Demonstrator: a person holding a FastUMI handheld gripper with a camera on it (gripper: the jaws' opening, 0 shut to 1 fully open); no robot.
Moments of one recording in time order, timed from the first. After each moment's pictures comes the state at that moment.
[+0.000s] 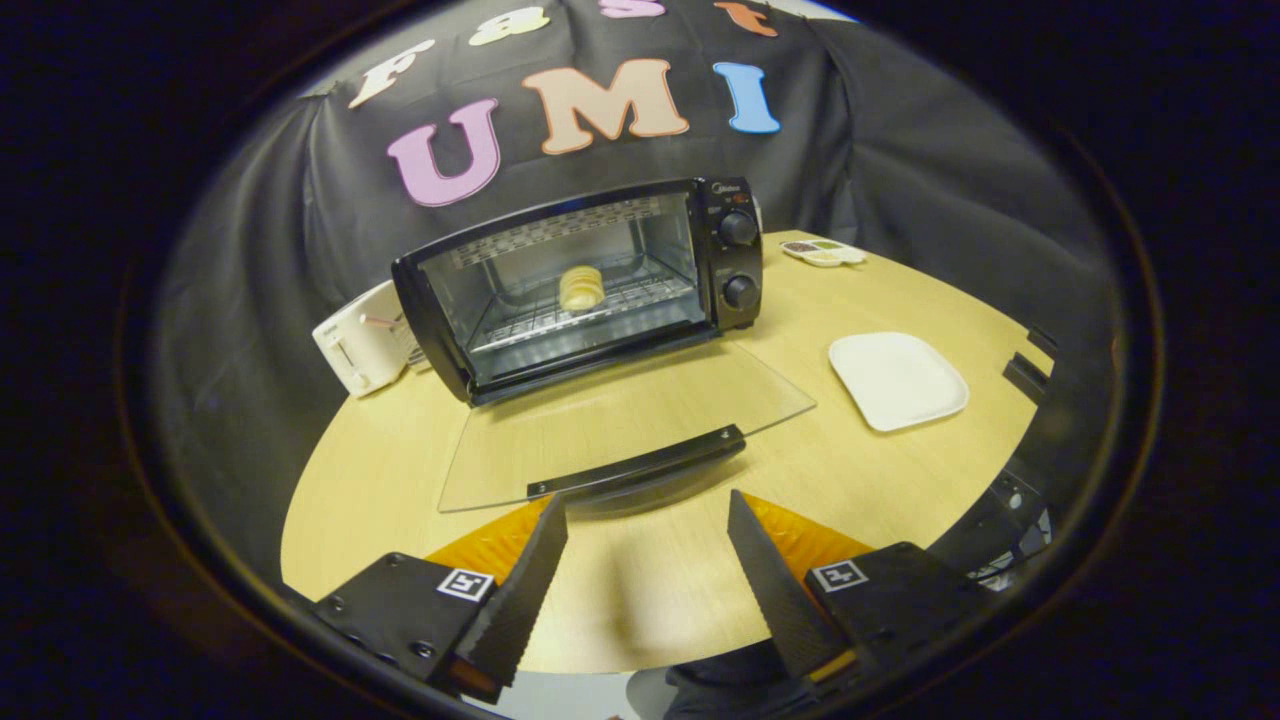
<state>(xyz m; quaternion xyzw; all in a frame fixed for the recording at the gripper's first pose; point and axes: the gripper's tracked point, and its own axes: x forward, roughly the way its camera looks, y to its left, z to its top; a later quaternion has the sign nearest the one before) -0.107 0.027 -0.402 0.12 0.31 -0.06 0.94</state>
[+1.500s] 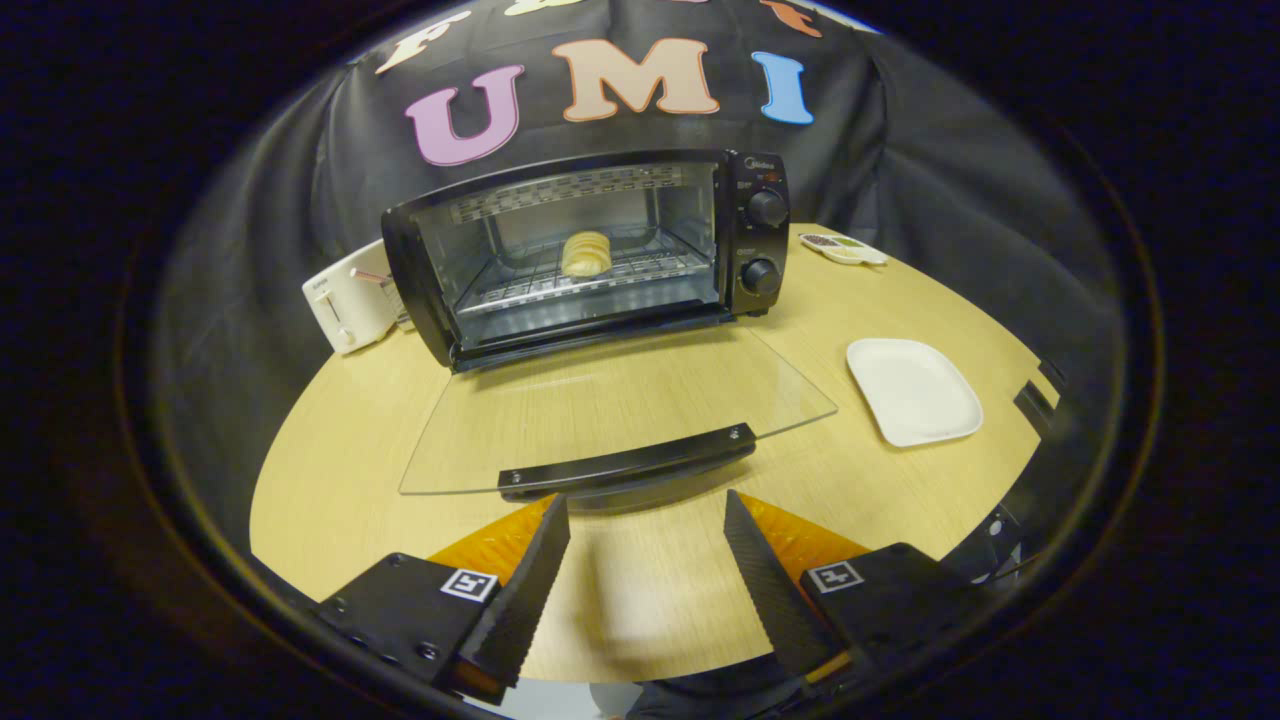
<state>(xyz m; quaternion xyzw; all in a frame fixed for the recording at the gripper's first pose) -0.094 0.025 -0.424 0.05 0.35 -0.04 0.94</state>
